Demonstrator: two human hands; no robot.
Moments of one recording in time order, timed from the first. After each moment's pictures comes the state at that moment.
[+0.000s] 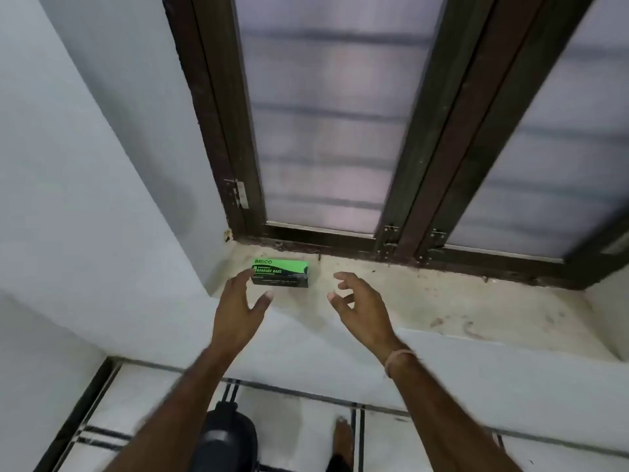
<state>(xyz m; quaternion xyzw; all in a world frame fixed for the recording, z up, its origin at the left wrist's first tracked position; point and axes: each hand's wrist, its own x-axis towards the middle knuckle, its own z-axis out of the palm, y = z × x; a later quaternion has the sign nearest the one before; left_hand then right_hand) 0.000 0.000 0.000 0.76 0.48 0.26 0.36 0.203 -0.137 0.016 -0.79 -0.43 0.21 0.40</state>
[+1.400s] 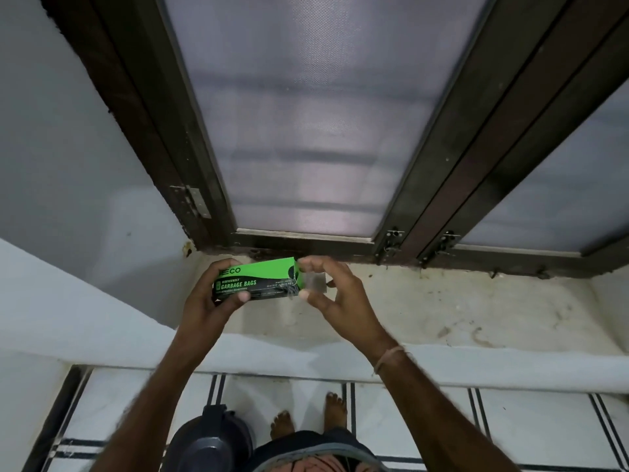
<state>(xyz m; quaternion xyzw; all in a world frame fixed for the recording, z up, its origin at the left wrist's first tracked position) 0.028 0.090 -0.005 0.68 0.34 0.28 0.59 0.236 -0.058 0.012 -0.70 -0.46 0.24 0.49</state>
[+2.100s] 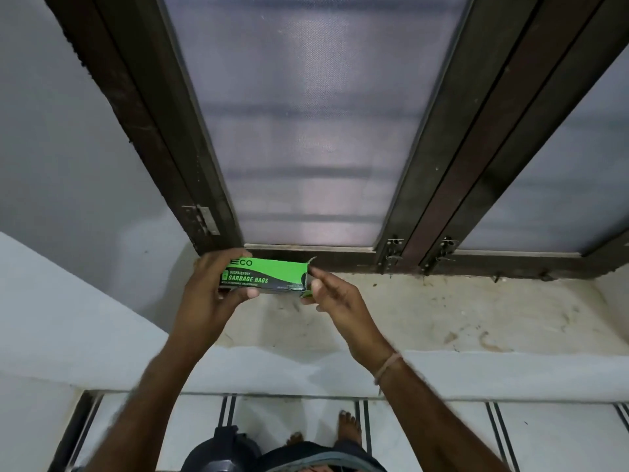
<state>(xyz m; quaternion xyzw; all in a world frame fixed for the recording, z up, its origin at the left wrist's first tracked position) 0.032 0.107 0.052 0.83 0.29 0.28 0.38 0.215 -0.056 0.019 -0.60 -0.27 0.41 0.64</state>
